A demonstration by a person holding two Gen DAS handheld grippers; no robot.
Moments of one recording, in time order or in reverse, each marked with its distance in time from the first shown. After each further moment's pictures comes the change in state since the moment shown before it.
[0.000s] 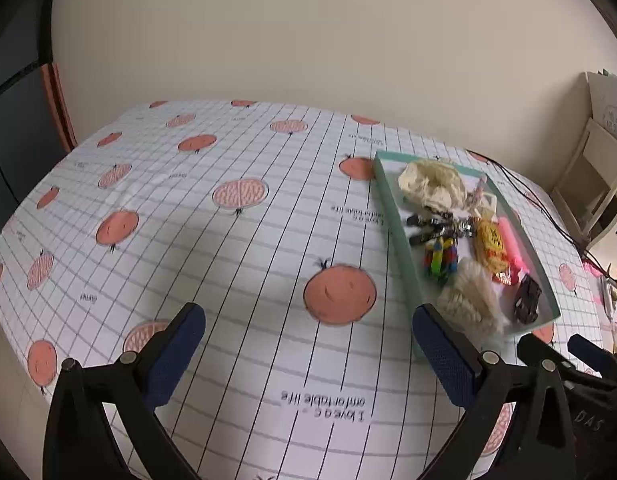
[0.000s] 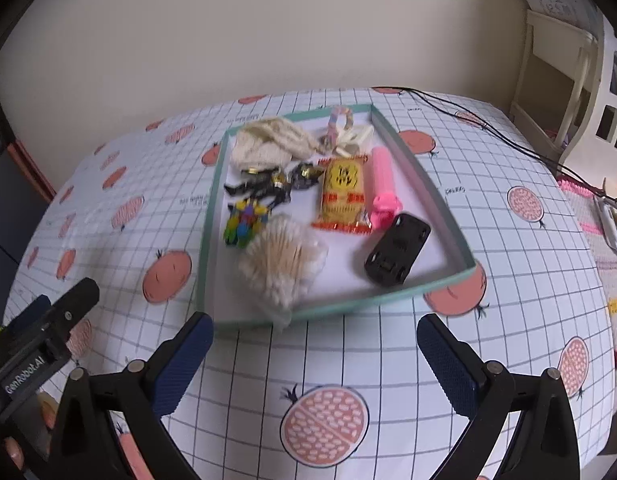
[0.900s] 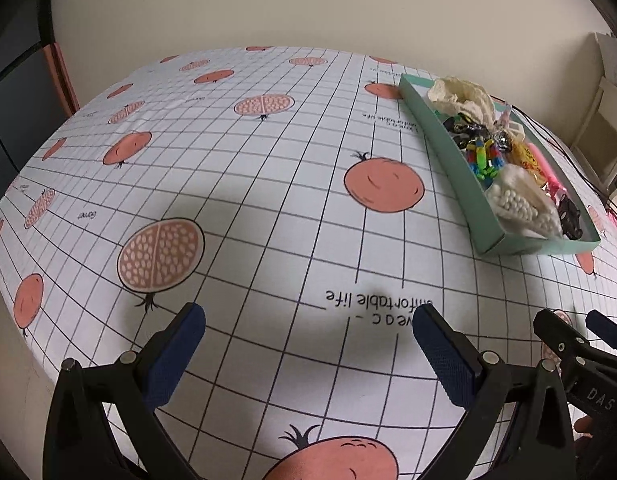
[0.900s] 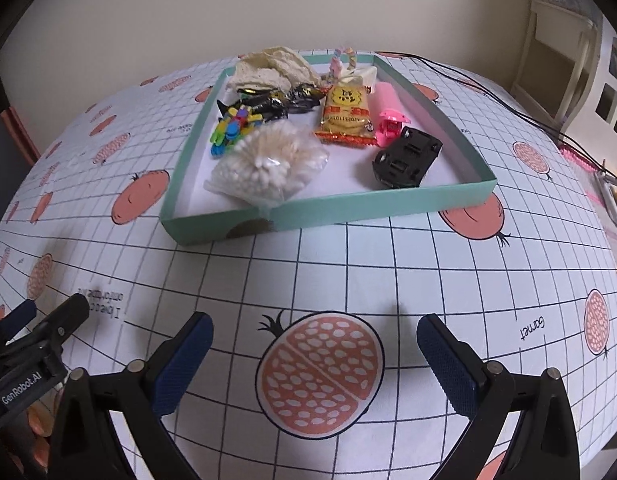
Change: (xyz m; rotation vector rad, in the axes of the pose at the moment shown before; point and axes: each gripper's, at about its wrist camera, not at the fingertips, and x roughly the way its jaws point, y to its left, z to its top) left arm 0.031 0.020 -0.074 0.018 0.105 0.055; right arm 0.034 0.002 -0.062 -0.051 0.045 -0.053
